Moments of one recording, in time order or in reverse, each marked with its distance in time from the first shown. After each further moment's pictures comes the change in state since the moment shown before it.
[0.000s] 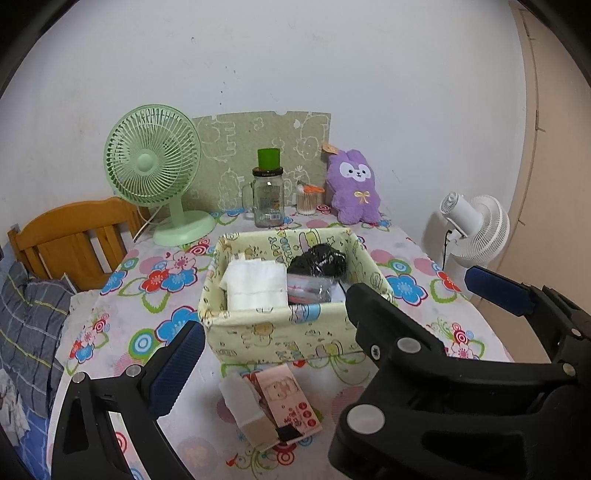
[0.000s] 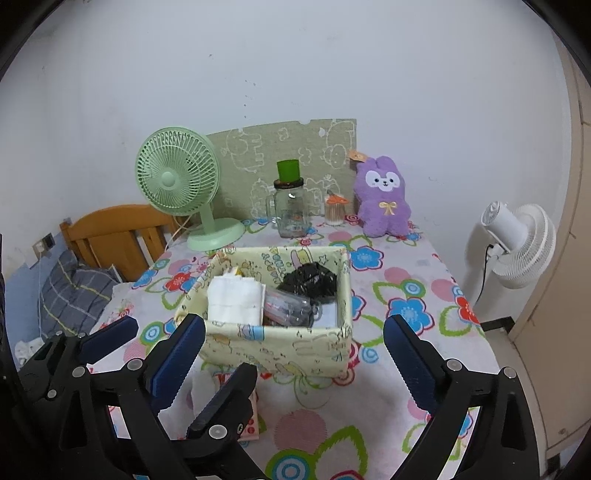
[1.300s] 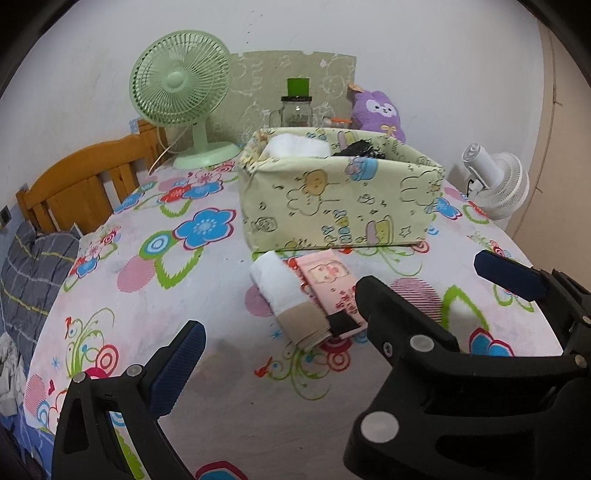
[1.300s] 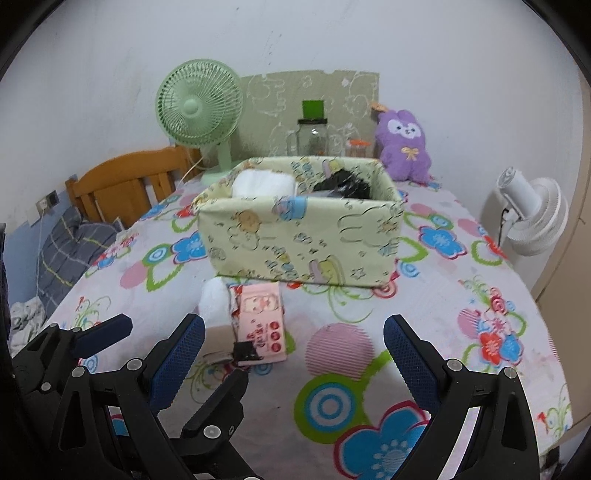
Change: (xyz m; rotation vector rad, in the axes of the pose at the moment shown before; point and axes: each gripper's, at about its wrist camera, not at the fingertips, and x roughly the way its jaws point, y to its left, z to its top) left arm 0.018 0.037 -0.097 -0.031 0.146 0.050; right arm 0.028 0.037 -0.096 -0.060 0.110 0.033
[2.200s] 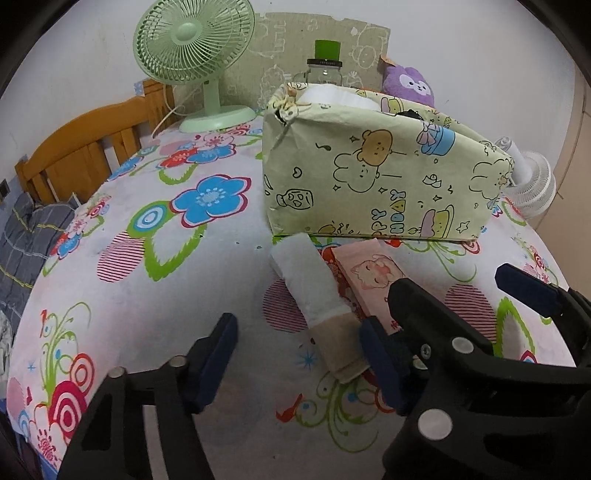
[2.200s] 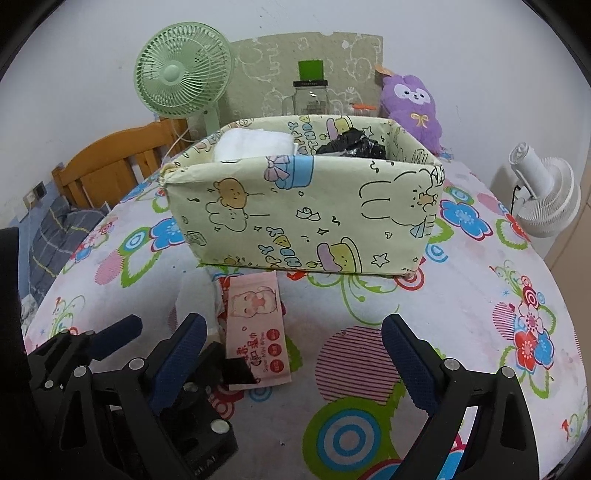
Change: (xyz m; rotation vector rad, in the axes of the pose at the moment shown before) left arm 0.057 0.022 0.011 -0.068 0.107 0.014; right arm 0.056 -0.003 0.007 0.038 0.112 -0.025
